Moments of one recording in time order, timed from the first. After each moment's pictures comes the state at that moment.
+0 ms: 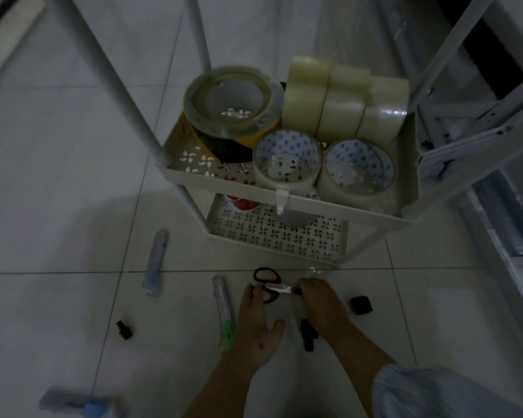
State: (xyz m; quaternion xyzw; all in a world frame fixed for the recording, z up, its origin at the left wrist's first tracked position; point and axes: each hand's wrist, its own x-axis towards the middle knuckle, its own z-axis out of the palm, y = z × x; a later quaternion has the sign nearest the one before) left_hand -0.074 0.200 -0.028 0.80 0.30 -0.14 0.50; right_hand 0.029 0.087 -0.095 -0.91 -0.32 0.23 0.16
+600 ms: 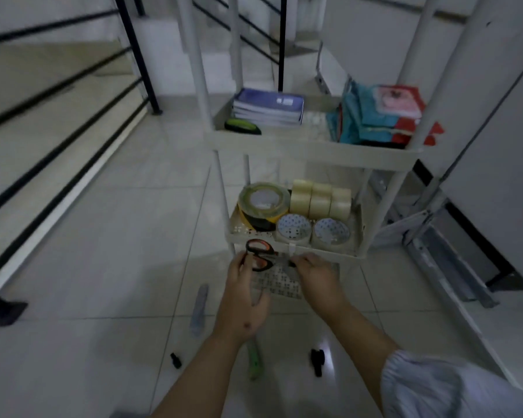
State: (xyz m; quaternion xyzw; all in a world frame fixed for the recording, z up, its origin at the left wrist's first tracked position) left_hand -0.119 0.247 0.178 0.88 0.16 0.16 0.42; right_hand 0.002 0.133 0.144 -0.90 -0.39 -0.10 0.18
